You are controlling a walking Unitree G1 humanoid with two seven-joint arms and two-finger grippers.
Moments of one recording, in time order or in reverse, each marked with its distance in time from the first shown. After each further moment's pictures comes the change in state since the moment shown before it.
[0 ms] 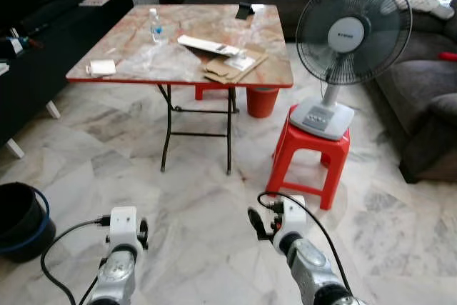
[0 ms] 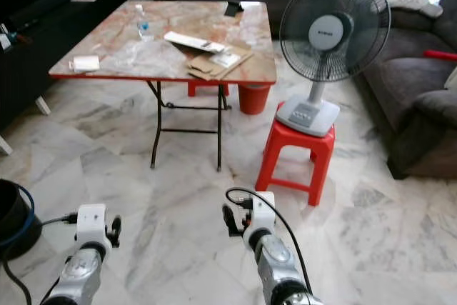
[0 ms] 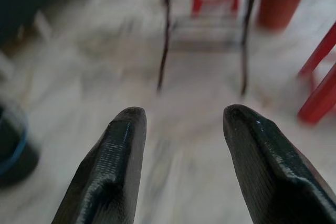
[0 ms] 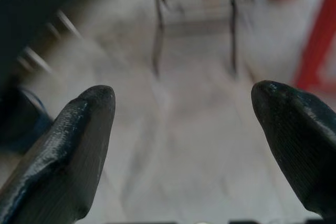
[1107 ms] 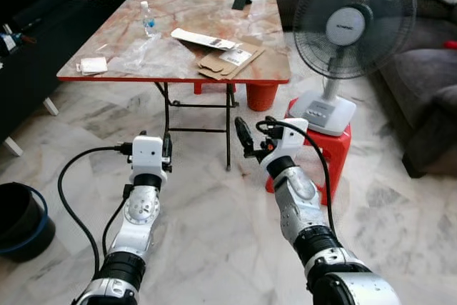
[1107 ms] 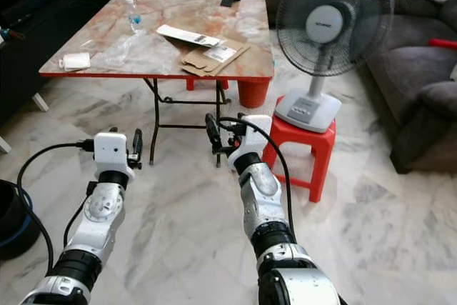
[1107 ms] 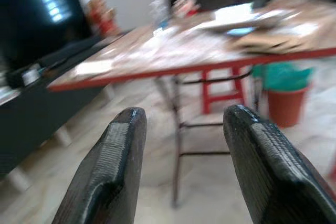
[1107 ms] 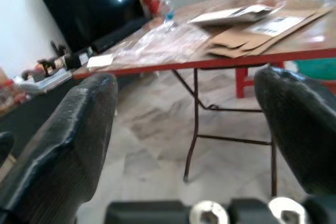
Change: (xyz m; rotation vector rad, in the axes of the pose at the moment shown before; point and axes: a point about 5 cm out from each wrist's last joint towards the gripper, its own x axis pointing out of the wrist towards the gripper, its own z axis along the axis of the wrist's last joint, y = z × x) left arm 0.014 -0.014 0.090 0.082 -0.382 0.018; right arm 0.027 0.038 0.097 -0.076 -0.360 0.147
